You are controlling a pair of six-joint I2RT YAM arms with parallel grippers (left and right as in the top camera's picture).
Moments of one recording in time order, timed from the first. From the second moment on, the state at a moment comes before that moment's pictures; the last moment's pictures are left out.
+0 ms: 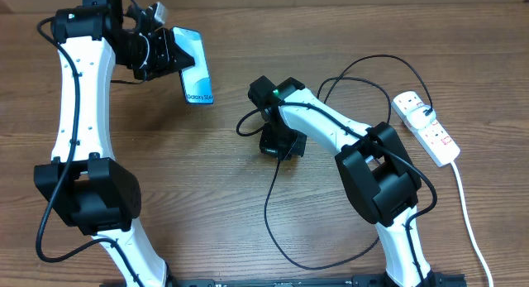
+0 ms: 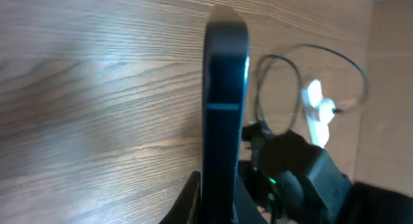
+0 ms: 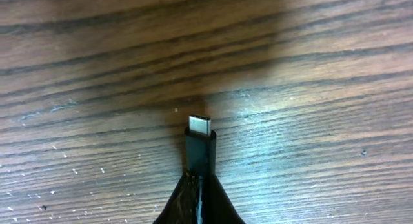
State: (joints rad) left arm 0.09 2.03 2.07 -1.31 0.66 -0.11; right arm 0.63 2.24 1.69 -1.13 -0.09 0.83
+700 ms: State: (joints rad) left arm 0.09 2.03 2.07 -1.10 1.39 0.13; right arm 0.70 1.76 1.78 -1.13 -0.14 0.49
